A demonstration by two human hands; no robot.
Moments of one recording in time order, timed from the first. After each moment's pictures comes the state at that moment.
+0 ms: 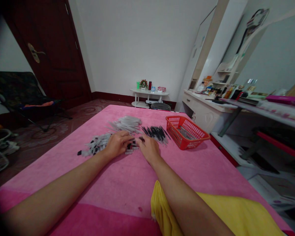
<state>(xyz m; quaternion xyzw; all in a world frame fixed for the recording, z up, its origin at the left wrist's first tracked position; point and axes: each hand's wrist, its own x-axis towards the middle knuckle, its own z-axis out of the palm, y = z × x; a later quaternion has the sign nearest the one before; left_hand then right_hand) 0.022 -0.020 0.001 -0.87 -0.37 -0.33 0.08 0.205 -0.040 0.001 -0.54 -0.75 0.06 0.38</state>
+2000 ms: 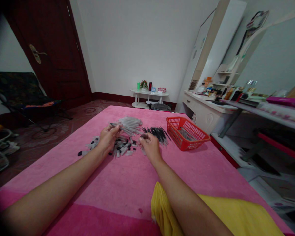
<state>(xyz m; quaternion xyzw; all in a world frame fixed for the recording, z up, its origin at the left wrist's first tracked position) 0.018 0.001 0.011 -0.34 -0.31 -0.72 -0.52 0.201 -0.034 0.000 -0.46 -0.60 0.35 0.56</state>
